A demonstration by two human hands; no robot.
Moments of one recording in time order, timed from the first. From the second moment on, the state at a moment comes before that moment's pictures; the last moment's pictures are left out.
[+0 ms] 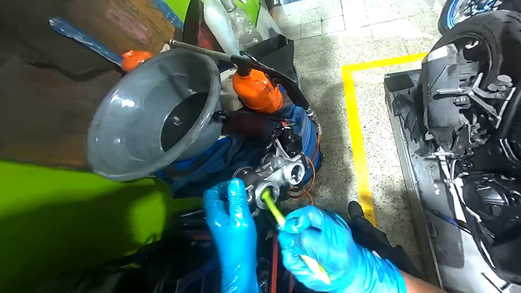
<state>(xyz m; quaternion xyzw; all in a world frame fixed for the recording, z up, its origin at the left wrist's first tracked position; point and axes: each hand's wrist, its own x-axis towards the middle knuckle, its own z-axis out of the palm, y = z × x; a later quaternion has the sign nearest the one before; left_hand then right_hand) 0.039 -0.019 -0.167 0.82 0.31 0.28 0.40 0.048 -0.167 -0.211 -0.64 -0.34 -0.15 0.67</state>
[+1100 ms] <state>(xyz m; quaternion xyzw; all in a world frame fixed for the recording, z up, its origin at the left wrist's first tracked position) -0.007 0.014 -0.167 0.82 0.21 0.36 0.38 0.078 -0.183 -0.240 -0.66 -0.39 -0.06 0.64</state>
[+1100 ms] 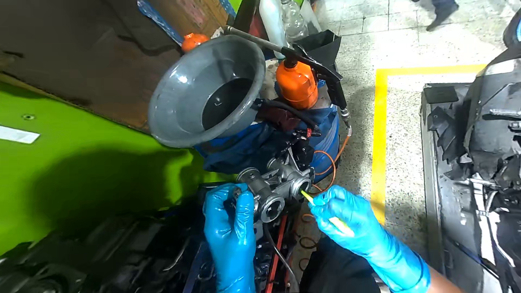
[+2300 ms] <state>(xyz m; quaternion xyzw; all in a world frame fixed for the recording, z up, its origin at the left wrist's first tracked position) -0.006 0.010 -0.169 0.84 0.20 0.36 0.36 0.074 -0.195 -0.216 -0.73 -0.38 -0.06 0.57</state>
